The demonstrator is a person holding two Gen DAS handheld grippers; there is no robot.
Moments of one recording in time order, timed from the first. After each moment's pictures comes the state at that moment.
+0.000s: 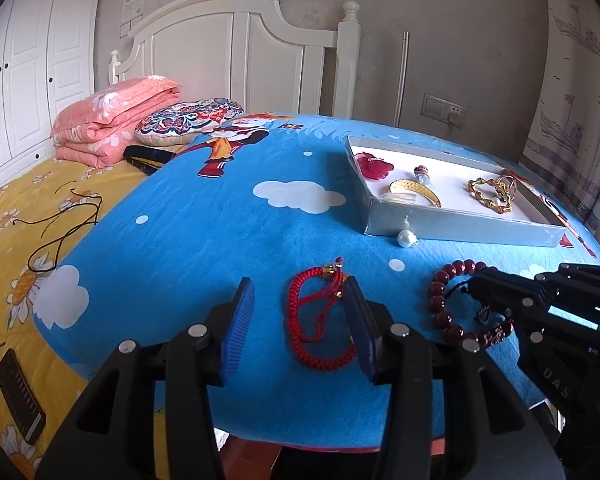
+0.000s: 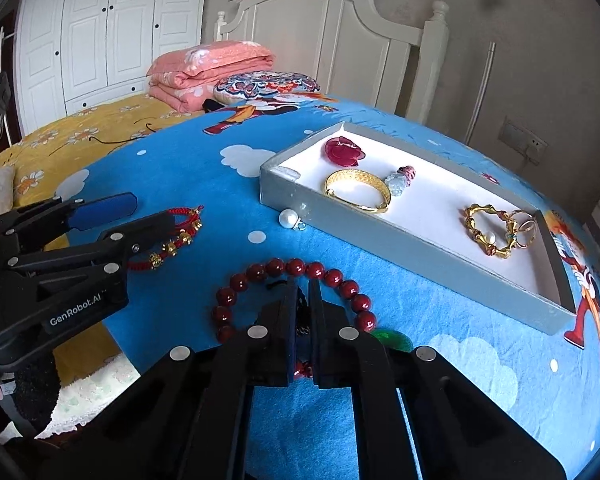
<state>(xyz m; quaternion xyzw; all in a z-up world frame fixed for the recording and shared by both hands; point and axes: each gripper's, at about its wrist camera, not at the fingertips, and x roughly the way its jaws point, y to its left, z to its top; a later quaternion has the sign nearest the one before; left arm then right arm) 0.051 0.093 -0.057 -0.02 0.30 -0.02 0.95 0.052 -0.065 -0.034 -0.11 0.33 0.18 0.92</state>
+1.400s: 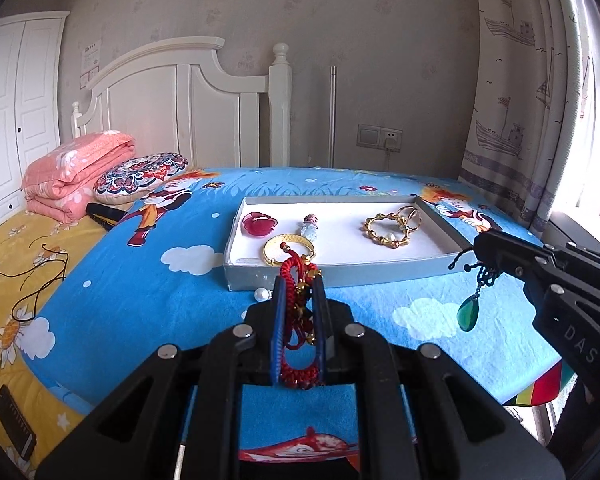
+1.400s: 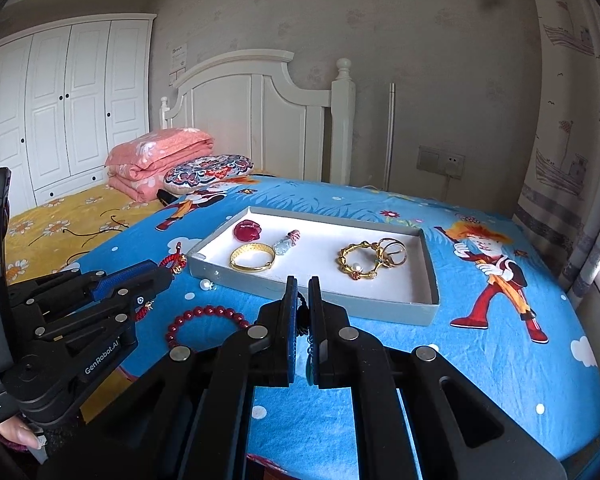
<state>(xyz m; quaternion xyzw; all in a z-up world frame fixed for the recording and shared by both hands) 0.011 -0.013 0.001 0.01 0.23 -0.08 0.97 -0.007 -0.164 0.028 -0.02 0.22 0.10 0.97</state>
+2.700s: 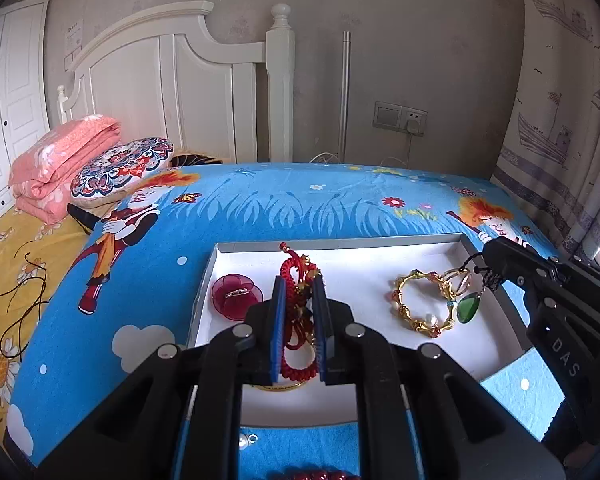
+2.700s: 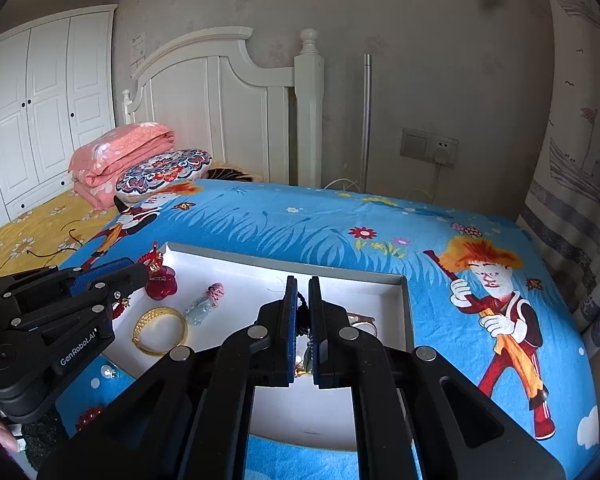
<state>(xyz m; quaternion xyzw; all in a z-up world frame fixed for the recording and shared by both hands) 0.194 -0.042 0.022 0.02 0.31 -0.07 0.95 0.154 -0.199 0.034 -0.01 0.27 0.07 0.96</state>
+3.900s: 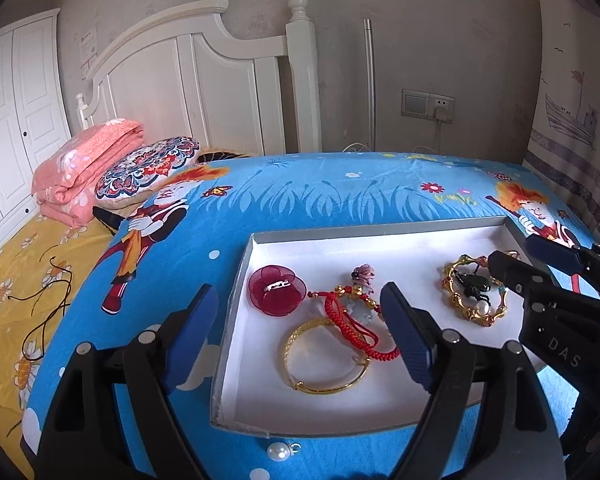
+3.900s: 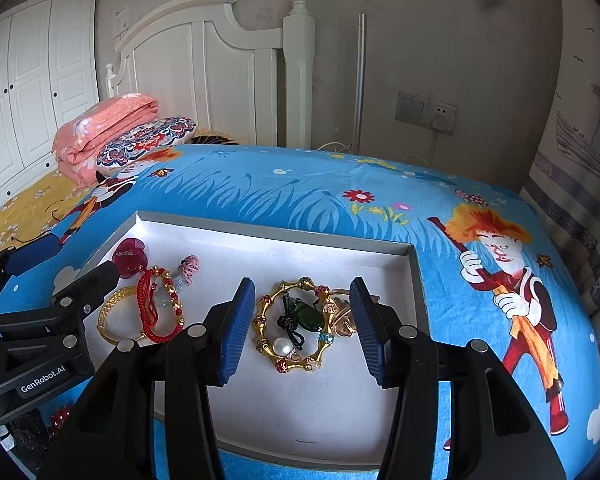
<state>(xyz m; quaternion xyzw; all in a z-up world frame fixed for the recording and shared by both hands) 0.196 -0.028 0.003 0.05 0.30 -0.02 0.95 0.180 -0.195 0.002 -0.01 0.33 0.05 0.94</state>
